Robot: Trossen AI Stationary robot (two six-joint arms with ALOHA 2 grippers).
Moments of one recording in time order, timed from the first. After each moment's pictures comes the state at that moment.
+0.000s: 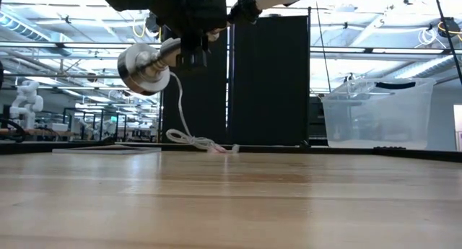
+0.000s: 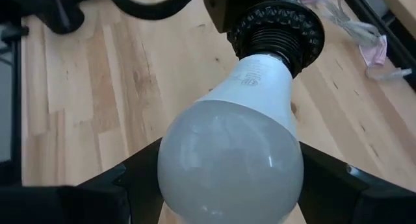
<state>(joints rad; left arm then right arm) -0.12 1.61 0.93 0.54 -1.26 1.24 0.18 1.50 1.54 -0.90 0.29 0.43</state>
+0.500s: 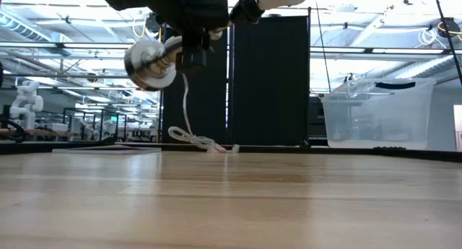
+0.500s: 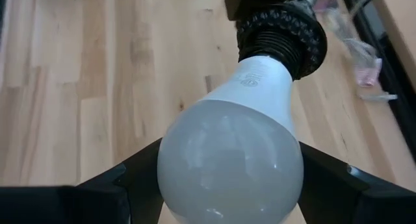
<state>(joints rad) -0.14 1.61 0.93 0.57 -1.21 1.34 0.19 1.50 1.54 -0.94 0.31 0.26</state>
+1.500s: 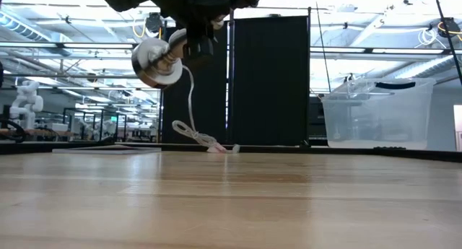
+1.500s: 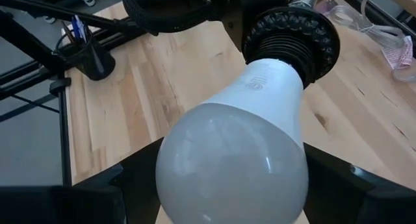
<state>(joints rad) -0.13 1.61 0.93 0.77 -1.19 1.43 0.19 1.50 1.55 -0.80 0.33 0.59</state>
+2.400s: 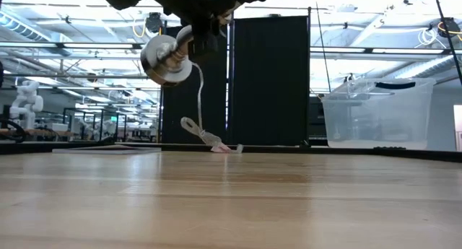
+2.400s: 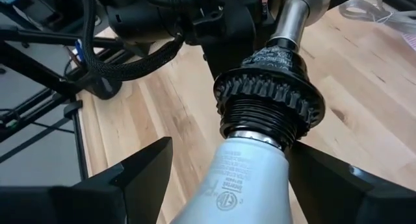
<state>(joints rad) -0.13 1.62 0.94 0.76 -1.10 1.45 0.19 1.50 1.54 -0.76 0.27 0.69</state>
